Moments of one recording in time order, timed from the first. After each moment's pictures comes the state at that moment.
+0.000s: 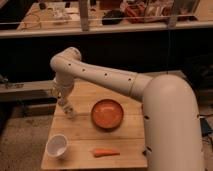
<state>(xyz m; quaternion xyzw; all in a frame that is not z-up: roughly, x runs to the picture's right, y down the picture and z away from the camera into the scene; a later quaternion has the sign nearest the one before) -0.225 0.050 0.743 -0.20 -0.31 -0.45 0.82</state>
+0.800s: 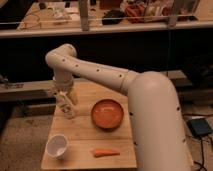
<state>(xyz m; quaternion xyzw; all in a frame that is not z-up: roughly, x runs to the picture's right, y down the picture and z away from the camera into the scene) -0.217 0.049 0.757 -0.28 -0.26 -0.46 0.80</state>
